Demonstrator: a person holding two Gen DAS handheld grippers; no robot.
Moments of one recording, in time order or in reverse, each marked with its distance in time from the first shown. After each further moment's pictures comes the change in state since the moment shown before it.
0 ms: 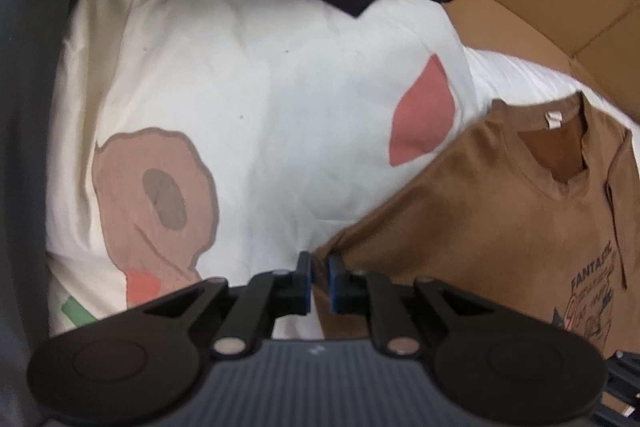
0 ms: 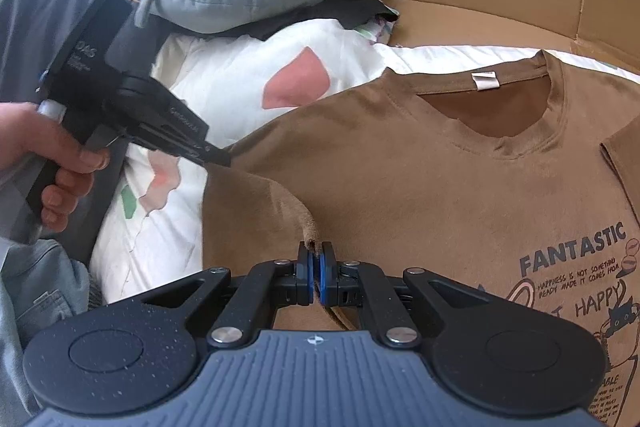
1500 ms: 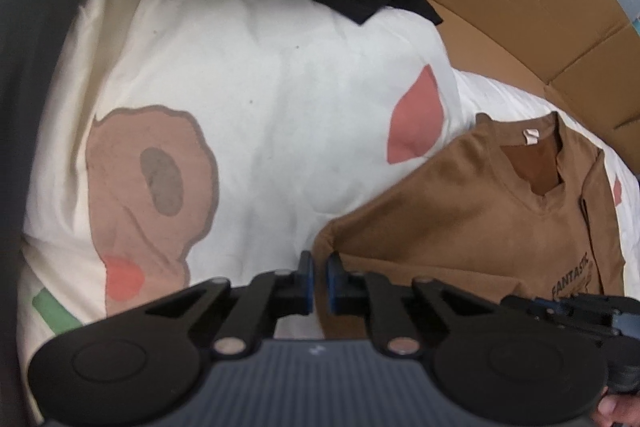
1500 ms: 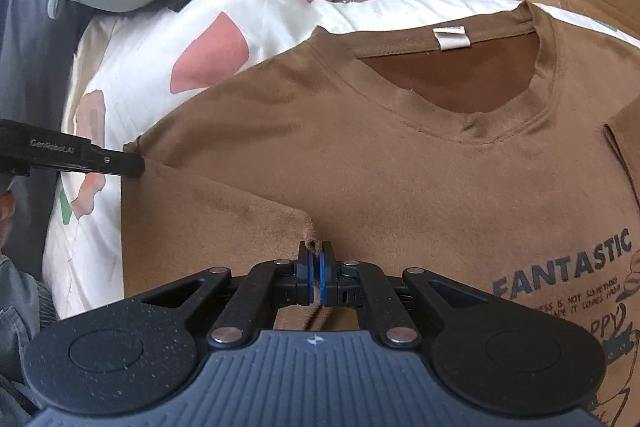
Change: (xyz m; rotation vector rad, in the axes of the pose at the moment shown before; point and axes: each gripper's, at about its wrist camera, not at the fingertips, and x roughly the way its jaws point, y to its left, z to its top) left arm -0.004 0.016 -0.022 -0.033 -0.098 -0.114; right arm 0.057 -0.049 0.018 0.068 0.121 -0.050
